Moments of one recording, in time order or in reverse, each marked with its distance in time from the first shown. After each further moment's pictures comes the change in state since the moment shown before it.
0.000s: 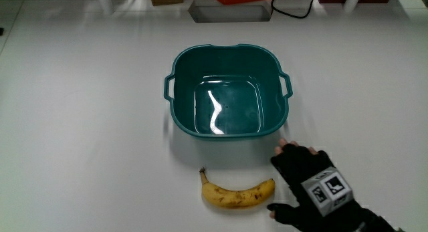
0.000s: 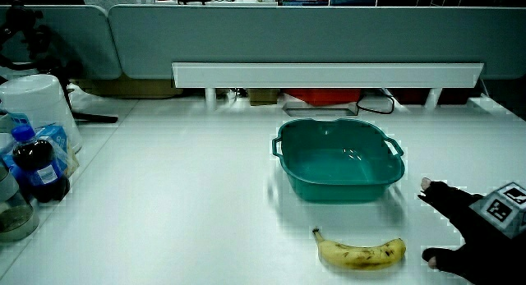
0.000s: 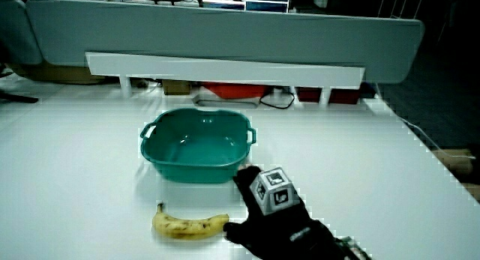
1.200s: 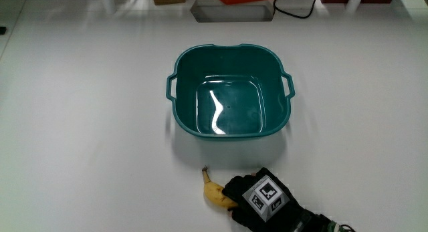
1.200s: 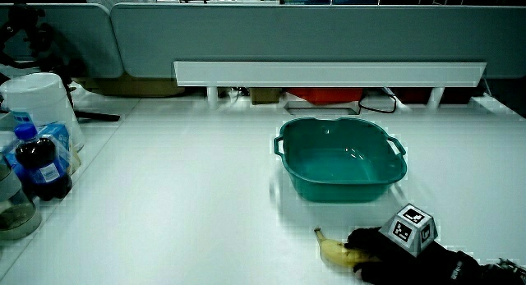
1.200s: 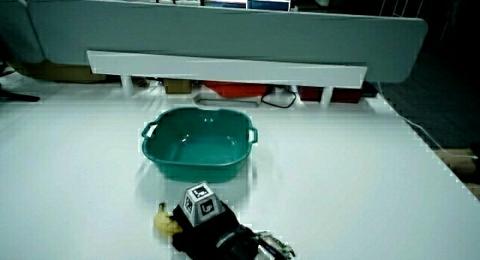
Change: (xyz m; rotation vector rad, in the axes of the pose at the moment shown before) arm -0.042 0.032 -0.045 0.055 -0.048 0.141
